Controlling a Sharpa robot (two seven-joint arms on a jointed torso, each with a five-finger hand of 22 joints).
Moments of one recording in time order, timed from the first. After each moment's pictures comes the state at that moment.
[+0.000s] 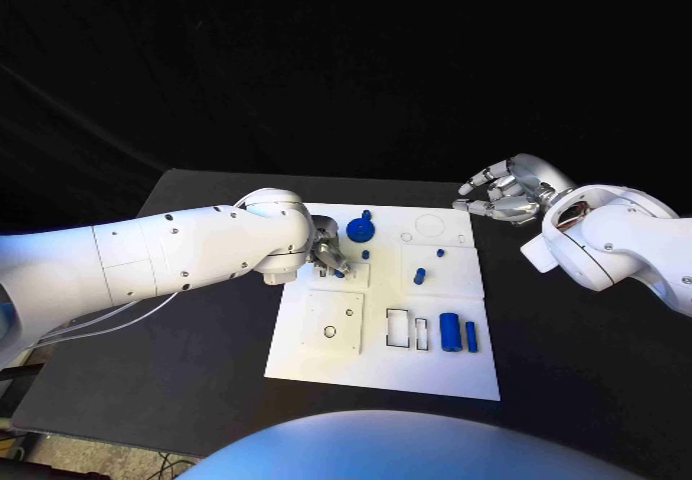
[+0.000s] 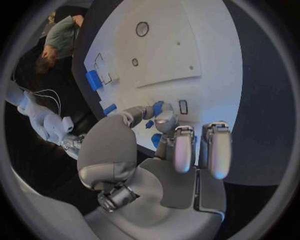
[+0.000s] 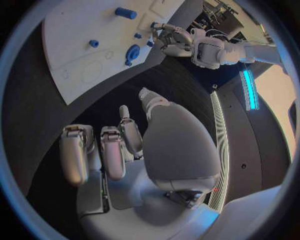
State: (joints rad) left arm 1.21 -0.65 -0.10 1.44 -1.12 0.14 -0.63; left_hand 0.99 -0.16 0.69 0.10 0.60 0.92 0.04 0.68 0.95 1.39 -0.04 1.02 1.03 1.47 -0.10 1.57 1.31 0.03 1.46 0.02 1.54 1.31; right arm 1.29 -0.91 -0.13 1.59 -0.89 -0.44 -0.18; right_hand 1.35 -0.21 0.28 0.28 0.17 0.87 0.15 0.26 0.40 1.34 0.07 1.38 1.28 1.47 0.00 1.57 1.31 0.01 1.47 0.11 1.48 1.31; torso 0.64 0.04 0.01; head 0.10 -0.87
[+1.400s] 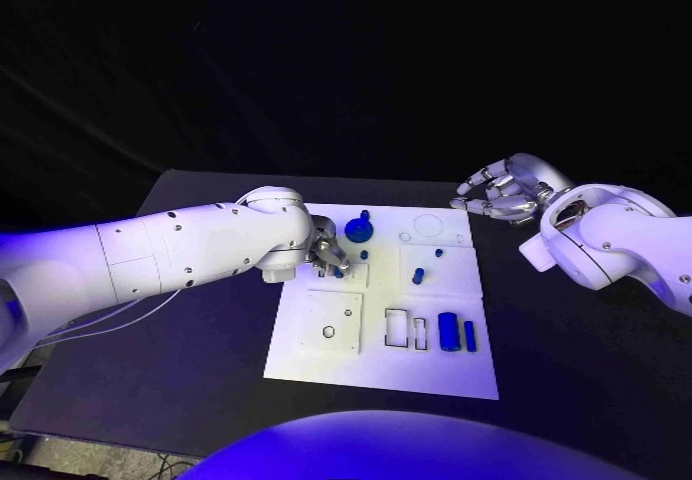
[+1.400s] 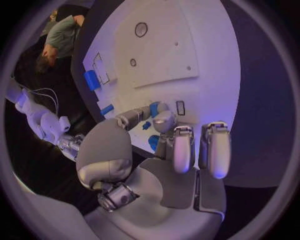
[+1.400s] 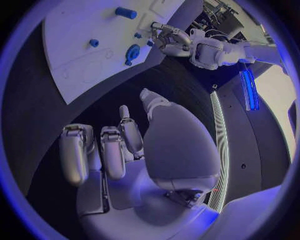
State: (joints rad) left arm 1.22 -0.63 -0.10 1.41 -1.09 0.17 -0.65; left_hand 0.86 -0.21 0.77 0.04 0.36 0.94 0.01 0.72 0.93 1.40 -0.05 1.02 1.01 1.47 -0.11 1.57 1.31 0.03 1.46 0.01 1.54 1.31; right arm 1.29 -0.91 -0.13 1.59 -0.89 -0.44 -0.17; right_hand 1.33 -0.21 0.28 0.29 0.17 0.87 0.15 0.26 0.41 1.33 0.06 1.37 1.28 1.47 0.00 1.57 1.31 0.01 1.46 0.11 1.47 1.31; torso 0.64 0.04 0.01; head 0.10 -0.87
